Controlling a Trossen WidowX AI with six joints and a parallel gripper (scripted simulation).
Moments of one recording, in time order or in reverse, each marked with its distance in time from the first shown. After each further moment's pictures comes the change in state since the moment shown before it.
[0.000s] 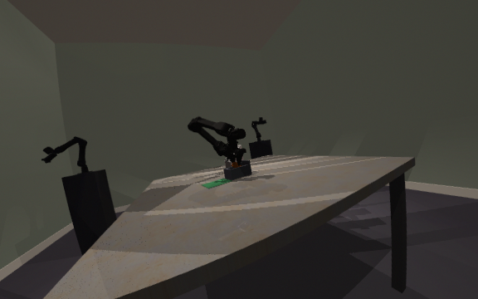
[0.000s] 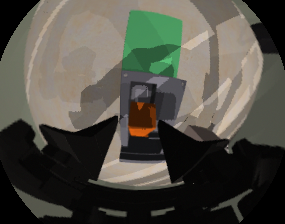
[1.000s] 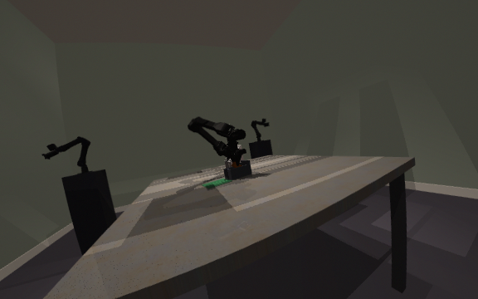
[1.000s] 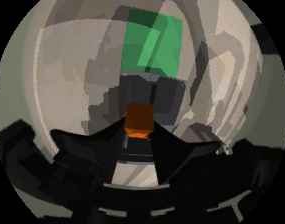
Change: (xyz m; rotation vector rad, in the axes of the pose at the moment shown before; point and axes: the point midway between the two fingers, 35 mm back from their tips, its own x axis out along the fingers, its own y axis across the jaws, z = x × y) arm 0.003 -0.001 0.000 -0.006 -0.002 -0.004
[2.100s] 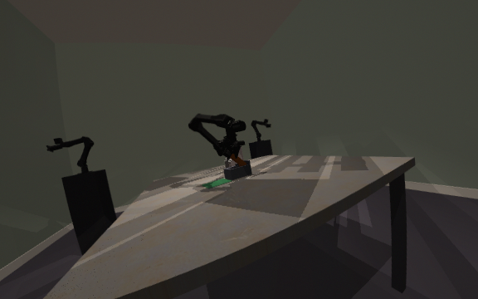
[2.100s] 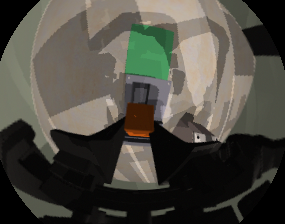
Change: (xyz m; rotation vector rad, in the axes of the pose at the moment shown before) arm -0.049 0.000 0.000 -0.010 -0.010 -0.005
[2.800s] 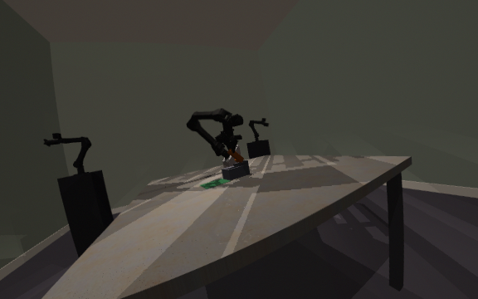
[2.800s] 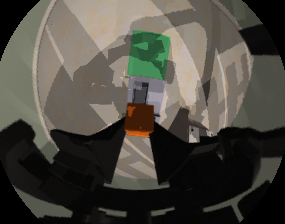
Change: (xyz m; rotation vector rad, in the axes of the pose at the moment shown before) arm -0.033 0.001 0.000 0.002 0.008 0.007
